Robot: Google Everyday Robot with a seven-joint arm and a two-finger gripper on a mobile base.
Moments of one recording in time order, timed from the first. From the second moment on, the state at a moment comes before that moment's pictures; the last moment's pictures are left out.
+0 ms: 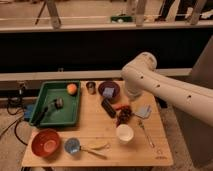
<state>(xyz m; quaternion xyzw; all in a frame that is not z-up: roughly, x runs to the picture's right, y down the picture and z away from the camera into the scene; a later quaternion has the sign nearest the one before) 0.113 0.058 0.712 -0.22 -0.05 -0.17 0.96</state>
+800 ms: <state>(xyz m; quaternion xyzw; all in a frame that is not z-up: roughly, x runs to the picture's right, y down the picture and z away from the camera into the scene) 0.098 0.051 0.737 -0.22 -0.07 -0.19 0.95</state>
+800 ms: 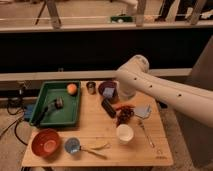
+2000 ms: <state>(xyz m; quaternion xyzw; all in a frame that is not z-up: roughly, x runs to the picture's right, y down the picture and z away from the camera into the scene) 0.133 0.042 0.806 -0.27 -0.09 -0.12 0.95</state>
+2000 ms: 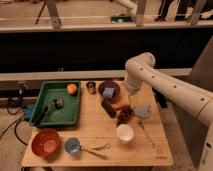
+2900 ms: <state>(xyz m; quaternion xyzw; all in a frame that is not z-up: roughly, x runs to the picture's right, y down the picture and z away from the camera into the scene) 0.150 0.043 0.858 -0.25 -0.11 -0.06 0.96</state>
